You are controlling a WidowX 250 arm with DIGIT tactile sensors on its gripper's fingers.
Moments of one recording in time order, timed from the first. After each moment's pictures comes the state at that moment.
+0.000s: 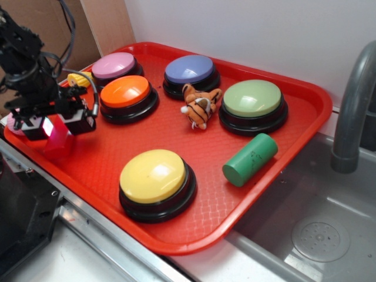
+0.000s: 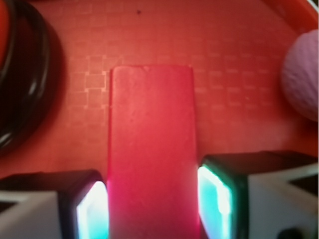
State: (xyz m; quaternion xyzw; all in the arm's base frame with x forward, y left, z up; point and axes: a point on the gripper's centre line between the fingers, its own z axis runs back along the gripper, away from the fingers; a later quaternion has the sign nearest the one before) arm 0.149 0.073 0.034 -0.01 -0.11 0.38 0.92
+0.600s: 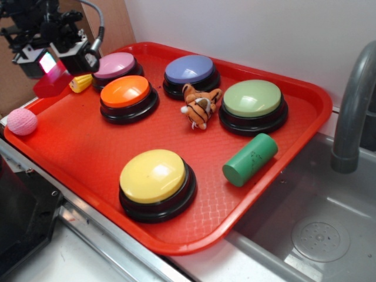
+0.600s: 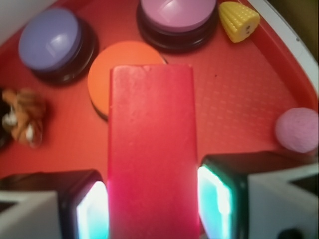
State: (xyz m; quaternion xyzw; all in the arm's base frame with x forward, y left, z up) arm 0.172 0.025 0.126 -0.06 -0.08 0.23 0.97
